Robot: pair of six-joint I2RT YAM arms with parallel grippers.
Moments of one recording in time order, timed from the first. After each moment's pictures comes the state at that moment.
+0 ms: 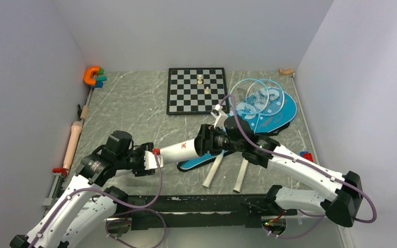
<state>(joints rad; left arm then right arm) -0.50 0.64 0.72 -0.88 0.48 0.89 0.90 1.09 0.88 -0.25 -0.27 0.88</state>
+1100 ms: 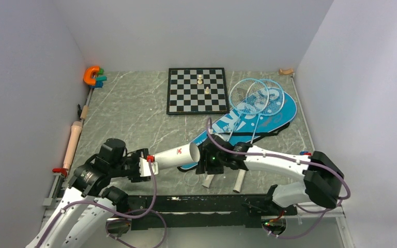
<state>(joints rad) -0.49 0.51 0.68 -0.94 0.48 0.89 0.99 1.30 0.78 -0.46 -0.04 0.95</state>
